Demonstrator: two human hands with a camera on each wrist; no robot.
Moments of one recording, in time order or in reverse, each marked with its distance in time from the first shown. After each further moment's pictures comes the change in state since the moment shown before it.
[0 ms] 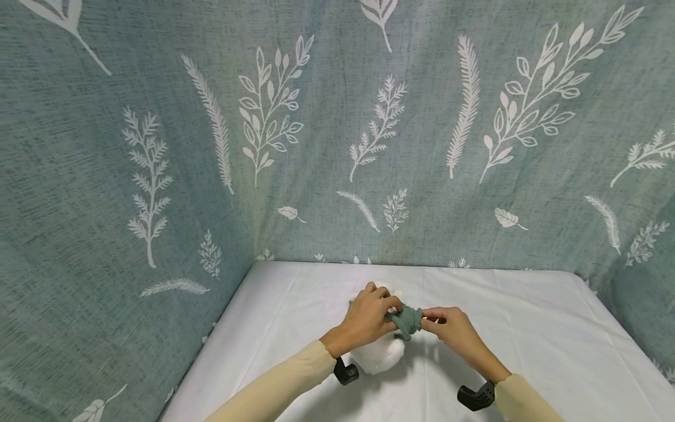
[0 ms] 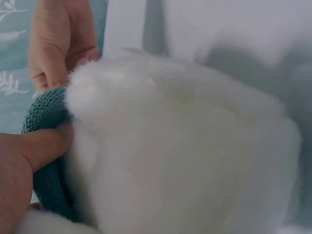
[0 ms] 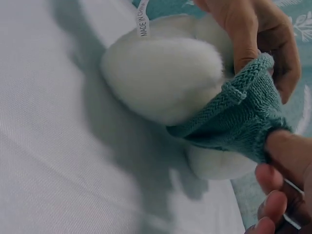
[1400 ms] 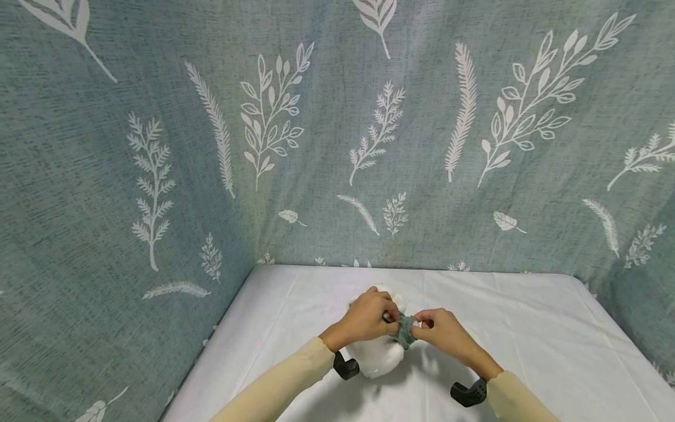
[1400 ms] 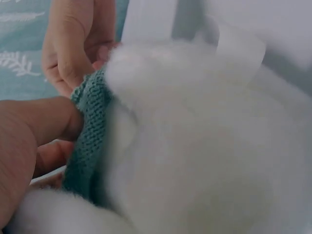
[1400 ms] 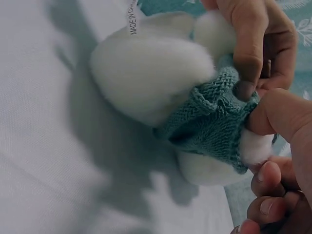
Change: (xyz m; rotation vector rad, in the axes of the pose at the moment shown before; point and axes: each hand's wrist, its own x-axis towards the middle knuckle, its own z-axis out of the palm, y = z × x) left_hand 0.009 -0.010 -0.009 -0.249 -0.131 0.015; right_hand 0.006 -0.012 0.005 -0.060 -0.180 -0.111
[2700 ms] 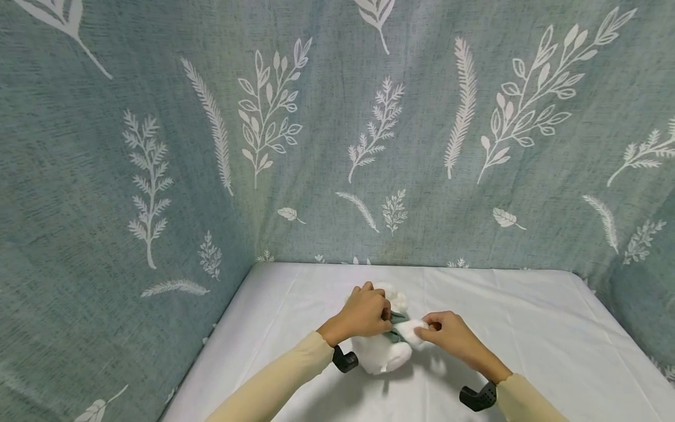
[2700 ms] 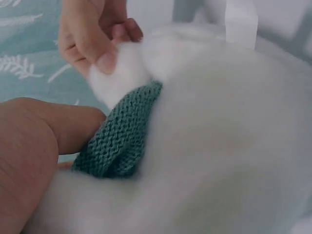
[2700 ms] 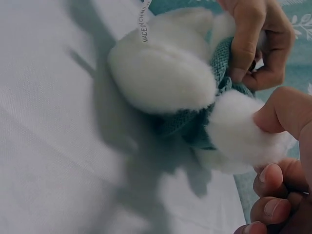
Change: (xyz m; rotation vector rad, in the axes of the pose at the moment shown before) left_hand 0.002 -0.001 -0.002 0.182 -0.119 -0.109; right_hand -0.011 0.013 -0.006 0.027 0.001 0.068
